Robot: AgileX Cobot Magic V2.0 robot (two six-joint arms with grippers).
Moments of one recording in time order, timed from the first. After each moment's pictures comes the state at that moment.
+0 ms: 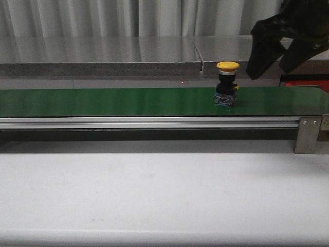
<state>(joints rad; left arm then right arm) -0.10 0.66 -0.46 -0.30 0.27 0.22 0.13 1.69 -1.30 0.33 0.68 -0.44</state>
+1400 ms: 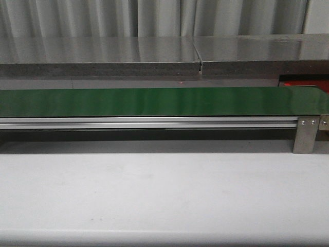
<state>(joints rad) -0.10 0.66 -0.46 -0.30 0.27 0.22 -0.29 1.75 -1.39 0.34 0.86 -0.29</state>
